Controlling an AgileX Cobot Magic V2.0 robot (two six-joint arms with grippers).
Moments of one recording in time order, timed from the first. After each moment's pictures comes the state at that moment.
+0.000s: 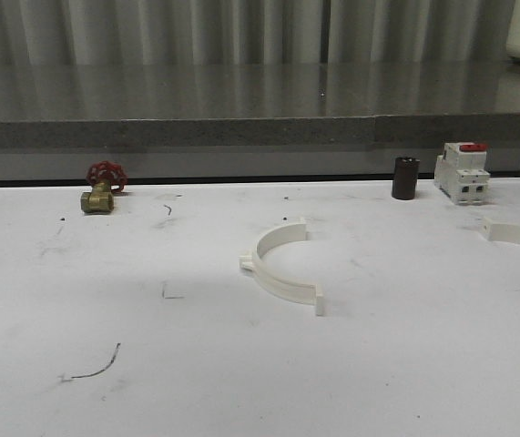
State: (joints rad) left arm -0.58 1.52 -1.65 -0.02 1.04 0.08; right arm 0.03 0.60 -0.66 0.03 0.70 0.06
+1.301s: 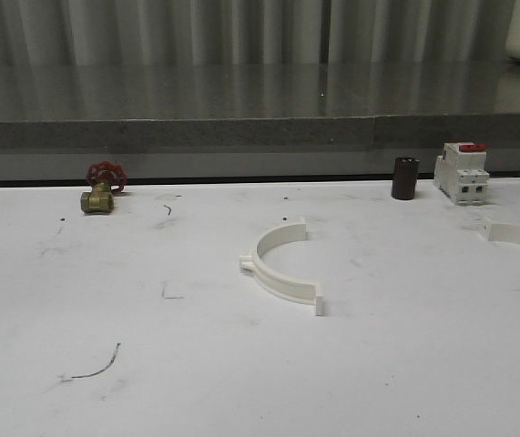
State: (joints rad) left arm -0.58 0.53 -0.64 -0.09 0.79 0.11; right arm 0.03 0.60 -0.66 0.03 0.70 0.06
